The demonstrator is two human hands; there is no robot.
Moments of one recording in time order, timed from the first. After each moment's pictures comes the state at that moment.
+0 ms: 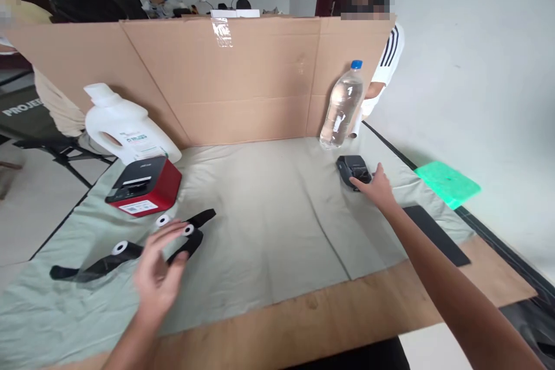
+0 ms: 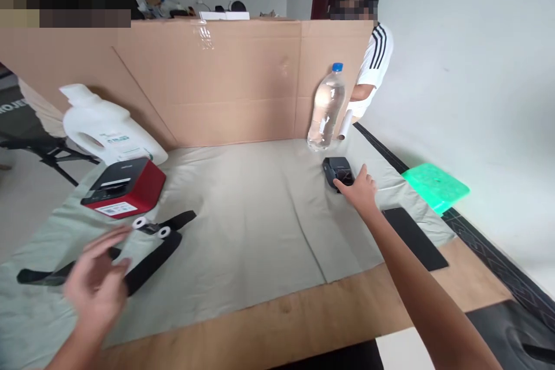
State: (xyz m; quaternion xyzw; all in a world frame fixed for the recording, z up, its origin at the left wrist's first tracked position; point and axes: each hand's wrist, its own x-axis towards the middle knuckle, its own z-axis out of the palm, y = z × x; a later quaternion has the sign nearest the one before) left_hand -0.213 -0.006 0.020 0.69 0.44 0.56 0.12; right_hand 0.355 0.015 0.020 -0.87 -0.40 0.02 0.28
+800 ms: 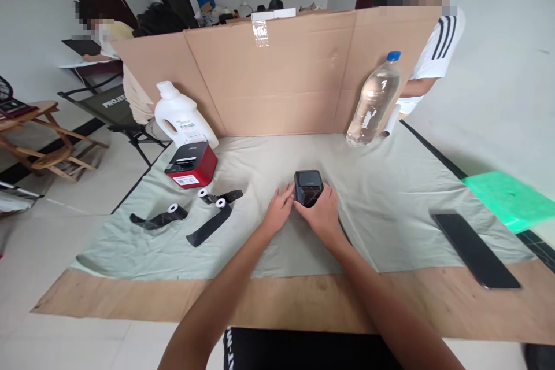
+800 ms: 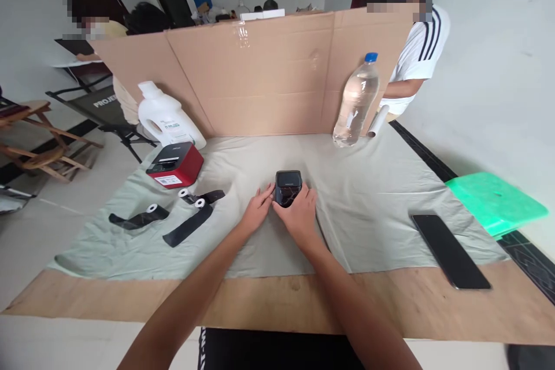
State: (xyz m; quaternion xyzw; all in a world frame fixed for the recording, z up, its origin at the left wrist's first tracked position) left_hand -0.019 0.043 -0.028 0.75 0.46 0.31 0.36; right_hand 0.127 -0.004 -0.018 -0.74 -0.55 0.04 0.40
